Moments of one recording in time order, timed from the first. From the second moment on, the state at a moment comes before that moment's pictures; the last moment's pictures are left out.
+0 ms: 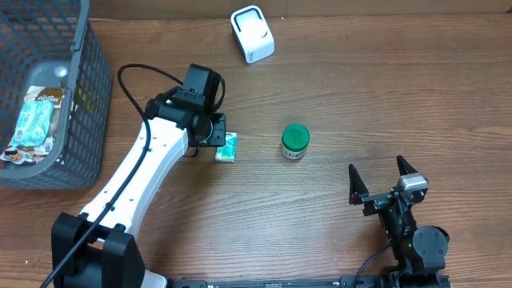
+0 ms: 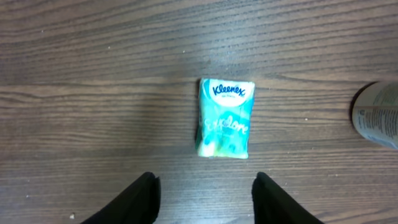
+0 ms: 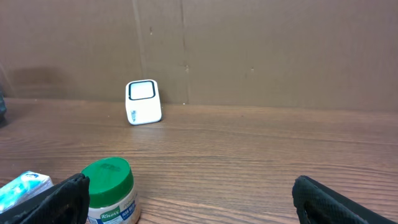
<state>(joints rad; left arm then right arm) -0.33 1.64 1.32 -0.93 -0.04 -0.32 0.05 0.01 0.02 -0.02 -0.14 0.04</state>
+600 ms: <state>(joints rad) -0.33 1.76 1.29 -0.83 0.06 -0.26 0.05 0.01 0.02 -0.02 -0.14 0.04</state>
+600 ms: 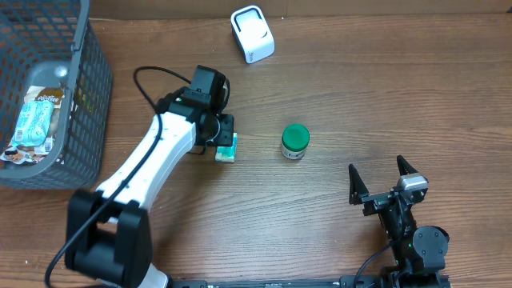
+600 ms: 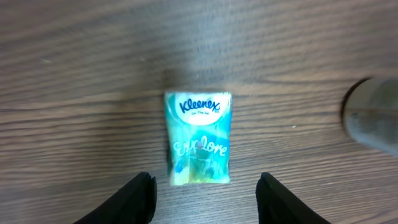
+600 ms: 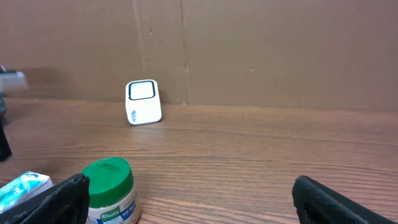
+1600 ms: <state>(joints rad) -0.31 1.96 1.33 -0.86 0.11 -0.23 0.05 0.01 0.02 -0.02 -0.14 0.04</state>
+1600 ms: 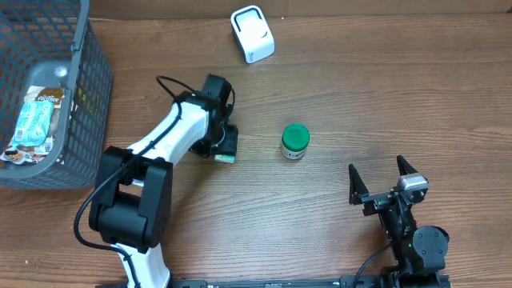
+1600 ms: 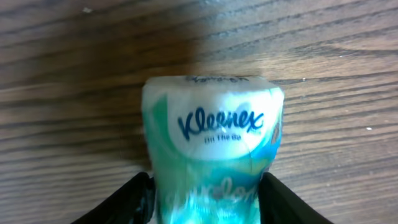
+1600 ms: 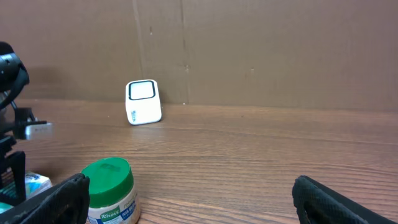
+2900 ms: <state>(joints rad) -0.27 1.94 1.26 -0.75 0.21 -0.23 0.05 0.01 0.02 -0.02 -0.14 0.04</state>
